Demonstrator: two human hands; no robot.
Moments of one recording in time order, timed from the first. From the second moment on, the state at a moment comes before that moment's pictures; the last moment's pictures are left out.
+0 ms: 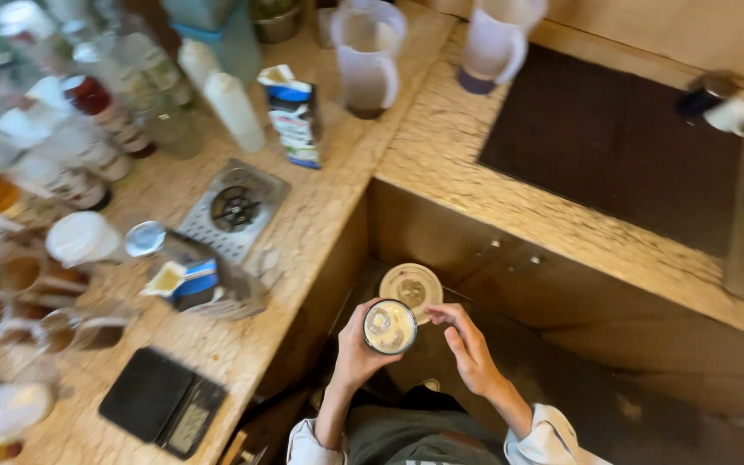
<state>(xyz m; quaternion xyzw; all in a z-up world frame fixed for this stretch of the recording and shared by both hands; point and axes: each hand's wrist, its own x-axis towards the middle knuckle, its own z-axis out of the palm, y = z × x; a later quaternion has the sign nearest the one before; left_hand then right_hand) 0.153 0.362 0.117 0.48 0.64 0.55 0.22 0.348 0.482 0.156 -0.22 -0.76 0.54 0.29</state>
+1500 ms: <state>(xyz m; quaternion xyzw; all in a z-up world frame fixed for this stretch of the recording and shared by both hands) 1.094 0.805 0.111 0.82 0.00 0.15 0.56 1.134 0.513 0.008 -0.78 -0.11 0.18 0.59</state>
